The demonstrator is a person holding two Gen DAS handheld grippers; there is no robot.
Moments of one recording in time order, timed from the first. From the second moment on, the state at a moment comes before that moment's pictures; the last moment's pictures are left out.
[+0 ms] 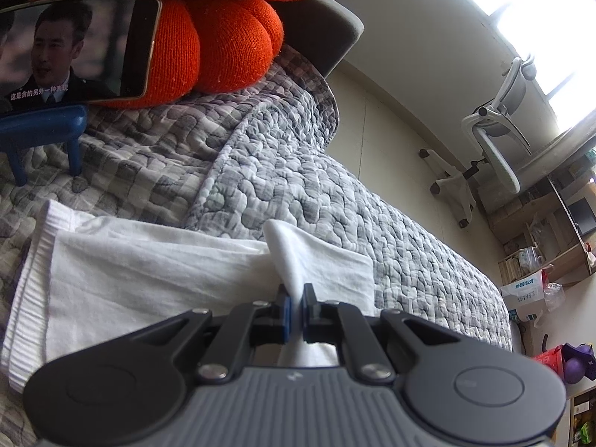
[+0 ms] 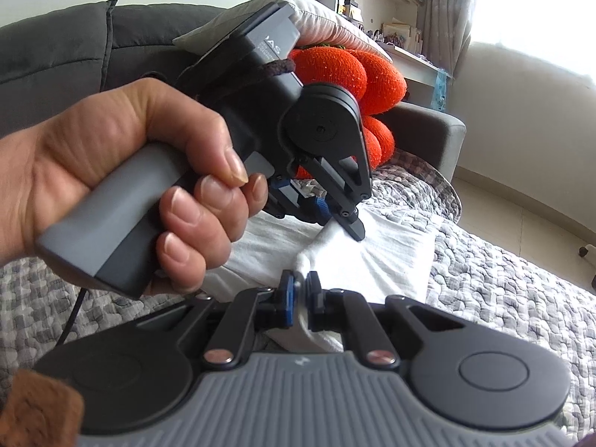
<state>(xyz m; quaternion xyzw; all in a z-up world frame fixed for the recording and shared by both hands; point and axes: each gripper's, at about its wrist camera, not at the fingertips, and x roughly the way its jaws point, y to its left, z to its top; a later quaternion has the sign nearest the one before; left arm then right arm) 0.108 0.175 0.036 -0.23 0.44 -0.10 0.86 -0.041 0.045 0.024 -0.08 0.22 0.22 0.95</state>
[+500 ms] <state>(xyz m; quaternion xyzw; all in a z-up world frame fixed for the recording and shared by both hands) 0.089 0.253 0.036 -0.23 0.39 -0.07 0.89 -0.028 0.094 0.026 -0.02 0.23 0.27 0.93</state>
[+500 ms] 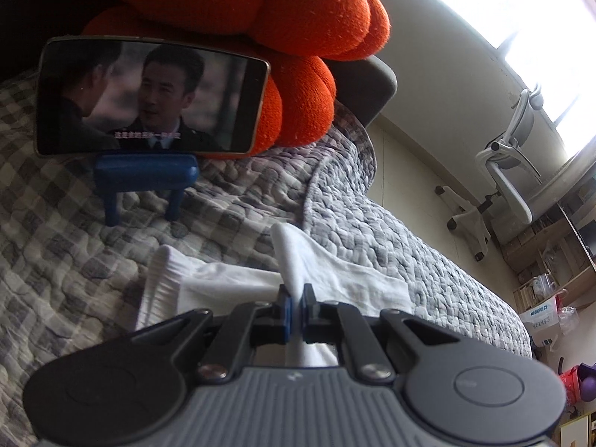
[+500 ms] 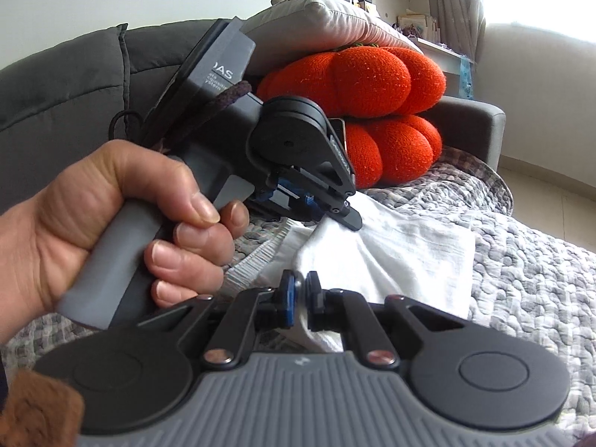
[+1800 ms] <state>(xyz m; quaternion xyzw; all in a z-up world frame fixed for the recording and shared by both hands) 0.081 0.306 0.018 -0.21 0.40 0.00 0.89 0.005 0.144 0.010 0.06 0.30 0.32 0.90</state>
